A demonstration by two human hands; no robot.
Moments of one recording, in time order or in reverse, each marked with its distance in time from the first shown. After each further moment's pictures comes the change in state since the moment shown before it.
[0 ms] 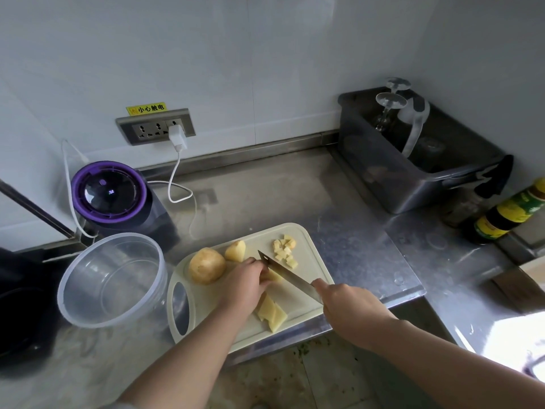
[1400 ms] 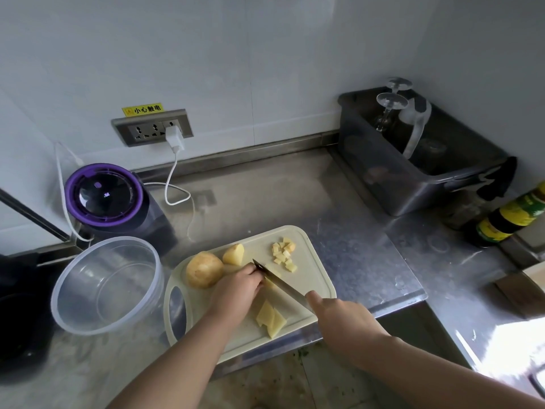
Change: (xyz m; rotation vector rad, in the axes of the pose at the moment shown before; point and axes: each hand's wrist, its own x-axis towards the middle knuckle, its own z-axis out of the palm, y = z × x) left_hand -0.001 -0.027 0.013 0.119 0.067 0.214; right_hand -0.002 -0.010 0.011 -0.030 -0.032 -0.024
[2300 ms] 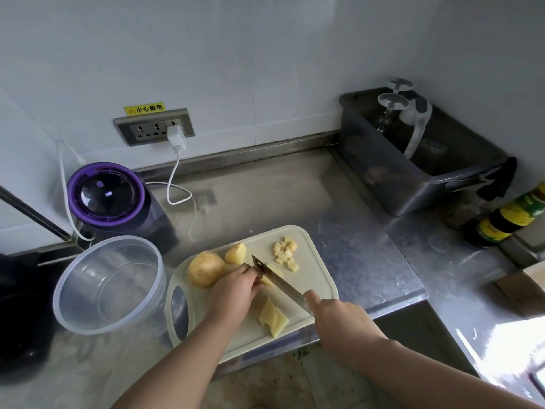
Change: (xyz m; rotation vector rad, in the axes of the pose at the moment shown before) left_hand -0.007 0.001 -0.008 -0.073 0.053 -0.106; right_hand -0.001 -0.012 0.000 0.059 0.006 0.014
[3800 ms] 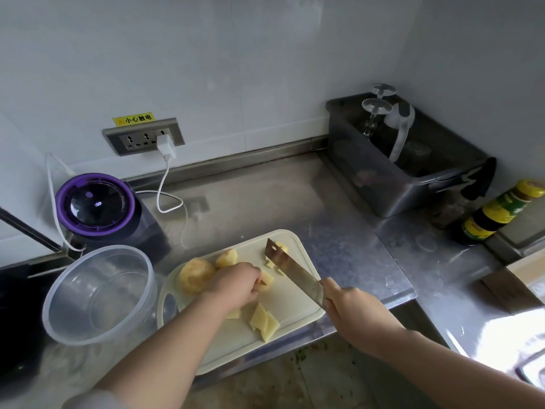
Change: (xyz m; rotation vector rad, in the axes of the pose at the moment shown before) left_hand 0.040 0.027 -0.030 0.288 -0.528 0.073; right_hand -0.007 0.040 -0.011 0.068 0.166 0.040
